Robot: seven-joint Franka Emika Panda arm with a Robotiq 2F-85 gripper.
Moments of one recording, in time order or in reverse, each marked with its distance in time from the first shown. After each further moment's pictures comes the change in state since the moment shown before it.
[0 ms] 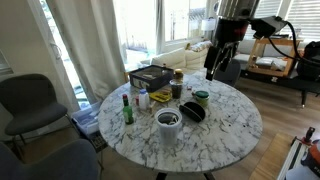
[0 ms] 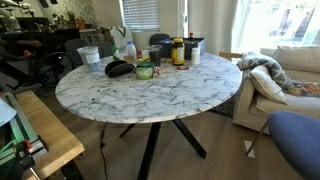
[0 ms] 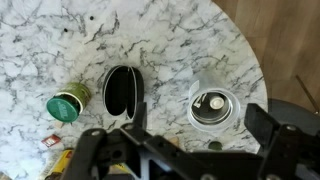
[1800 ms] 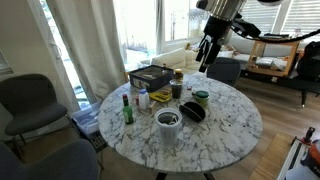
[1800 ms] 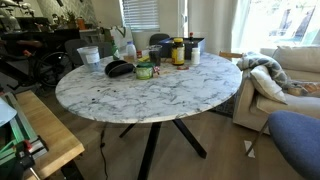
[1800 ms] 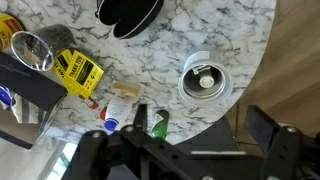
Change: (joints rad) arm 0.161 0.119 -0.284 0.014 -0.097 0.276 -0.759
